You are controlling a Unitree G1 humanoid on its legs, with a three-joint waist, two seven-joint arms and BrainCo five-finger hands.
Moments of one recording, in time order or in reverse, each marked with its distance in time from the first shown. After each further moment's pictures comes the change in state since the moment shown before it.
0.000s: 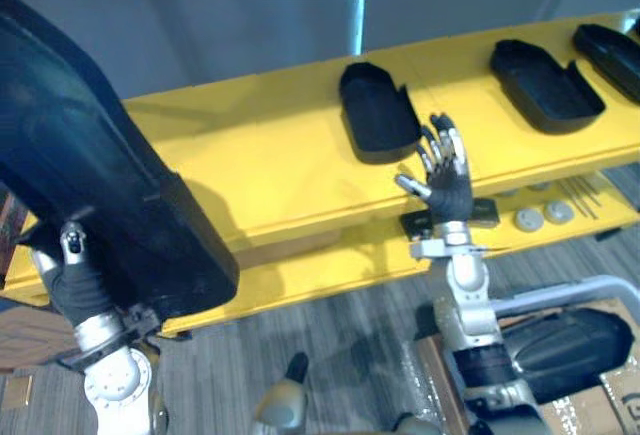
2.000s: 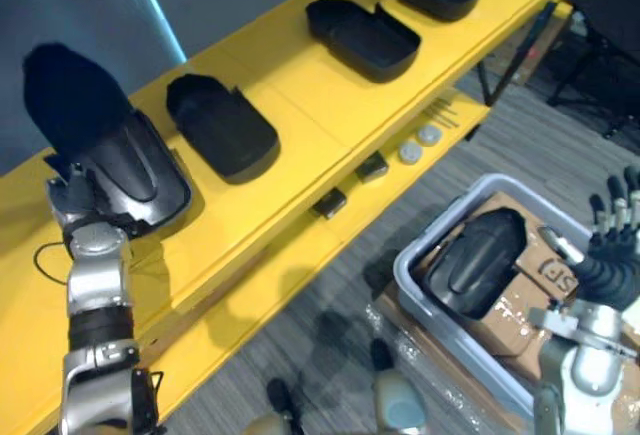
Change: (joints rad) left arm -0.758 0.437 0.029 0.757 0.039 0.864 0.115; right arm 0.513 -0.054 -0.368 -0.442 -0.060 -0.047 -0.134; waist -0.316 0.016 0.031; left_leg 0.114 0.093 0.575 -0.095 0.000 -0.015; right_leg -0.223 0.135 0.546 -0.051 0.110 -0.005
